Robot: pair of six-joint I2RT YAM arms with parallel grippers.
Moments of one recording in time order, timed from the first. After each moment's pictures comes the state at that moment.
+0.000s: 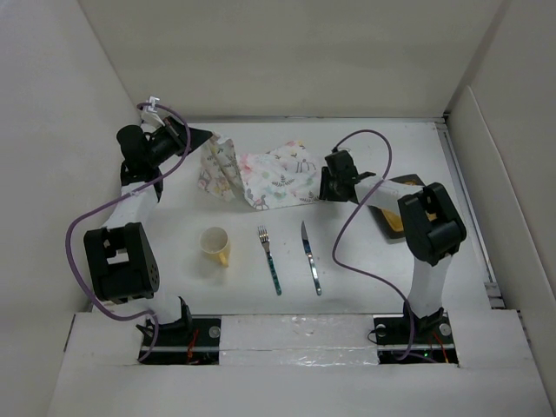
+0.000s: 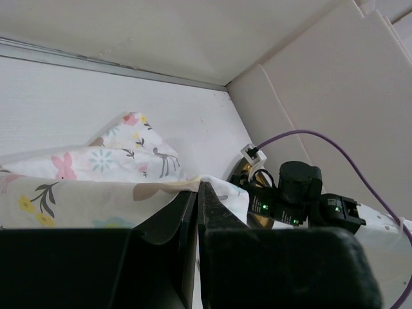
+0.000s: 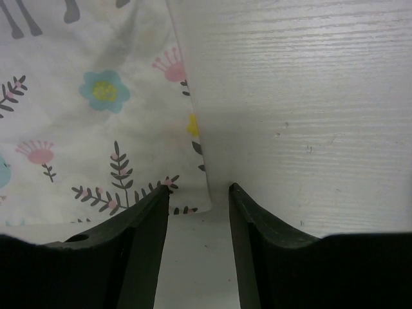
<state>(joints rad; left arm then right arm) 0.17 1.55 1.06 0.50 0.87 -0.83 0.45 1.93 1.22 -0.17 0.15 0.47</state>
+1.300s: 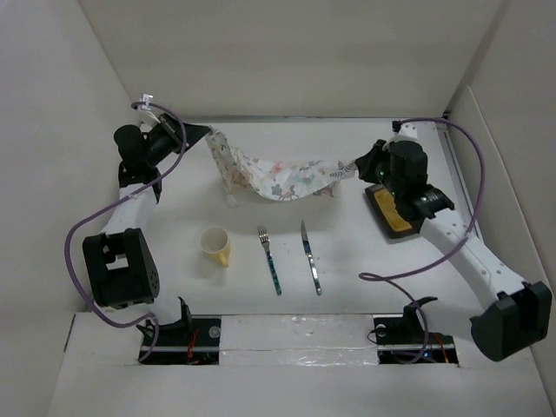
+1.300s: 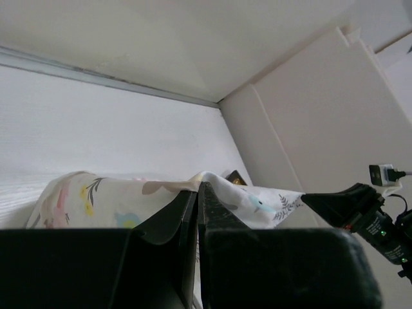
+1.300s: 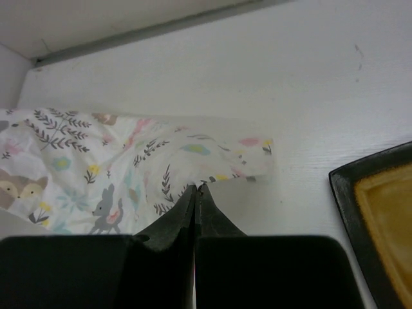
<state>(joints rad) 0.17 1.52 1.05 0.50 0.82 -0.91 0.37 1.21 1.03 -0.13 0.12 0.47</state>
